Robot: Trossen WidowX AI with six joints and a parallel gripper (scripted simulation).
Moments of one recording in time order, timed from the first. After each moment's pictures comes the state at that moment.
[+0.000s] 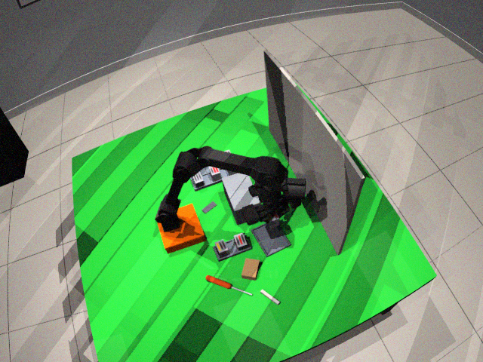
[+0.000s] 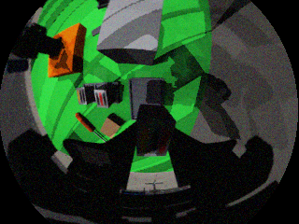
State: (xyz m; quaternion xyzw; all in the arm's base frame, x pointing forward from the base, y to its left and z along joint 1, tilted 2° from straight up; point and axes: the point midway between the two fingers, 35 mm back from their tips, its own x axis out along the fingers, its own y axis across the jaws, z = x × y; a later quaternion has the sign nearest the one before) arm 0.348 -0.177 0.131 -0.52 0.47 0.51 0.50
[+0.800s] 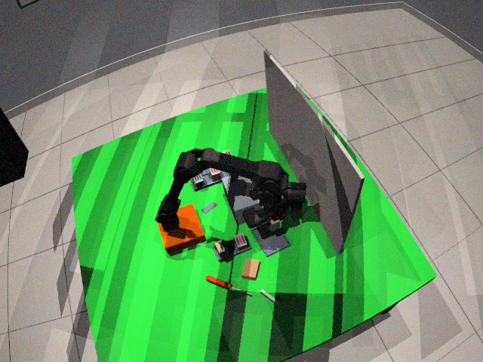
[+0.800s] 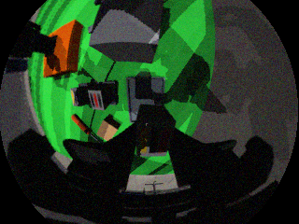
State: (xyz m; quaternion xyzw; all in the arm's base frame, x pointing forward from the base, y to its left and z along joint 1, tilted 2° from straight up) arm 0.351 -0.178 0.113 -0.52 0.47 0.51 0.50
